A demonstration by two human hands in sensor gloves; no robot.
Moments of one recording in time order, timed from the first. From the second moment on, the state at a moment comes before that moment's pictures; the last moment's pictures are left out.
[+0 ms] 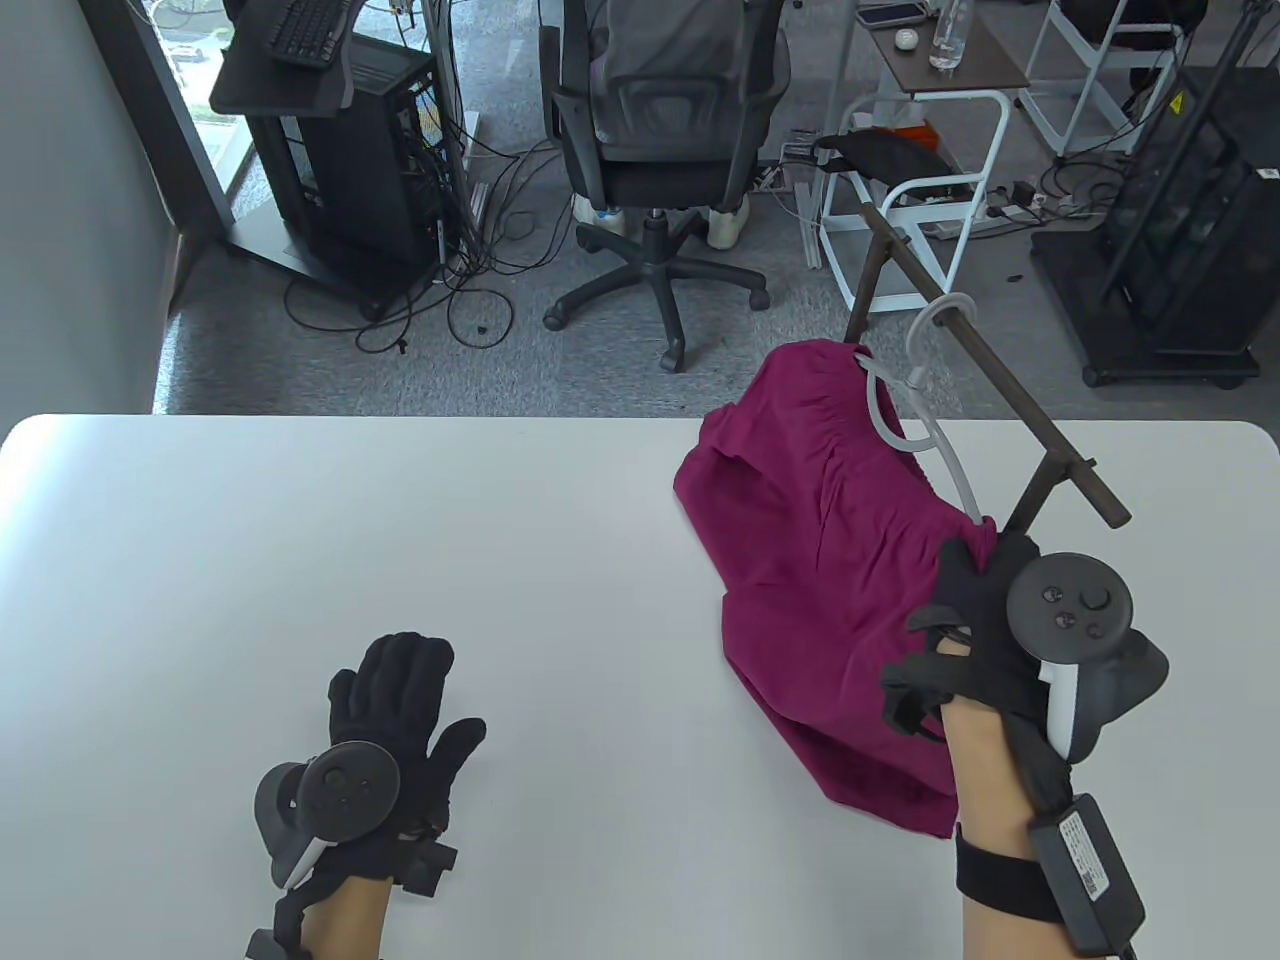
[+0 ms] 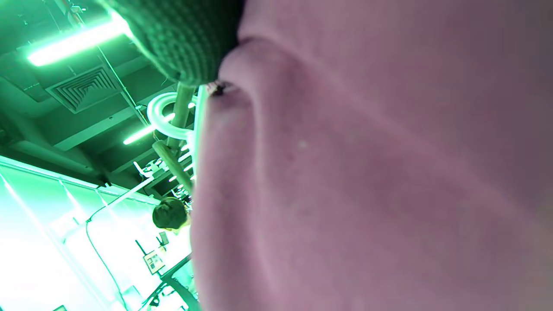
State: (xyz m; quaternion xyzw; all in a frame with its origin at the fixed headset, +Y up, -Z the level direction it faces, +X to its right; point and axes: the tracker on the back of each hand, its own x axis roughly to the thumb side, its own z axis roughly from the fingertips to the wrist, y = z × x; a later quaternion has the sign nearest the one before) left_hand -0.256 -0.706 -0.270 0.16 -0.09 0.26 0.95; right_hand 0.240 -0.562 -0.306 -0.25 -0.25 0.89 0.30
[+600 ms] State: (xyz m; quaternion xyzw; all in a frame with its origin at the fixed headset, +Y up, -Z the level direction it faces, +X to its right) left_hand -0.247 -0.696 -0.267 0.17 -0.11 0.21 0.96; right_hand 0.200 -0.516 -0.277 -0.15 -0.31 0.93 0.16
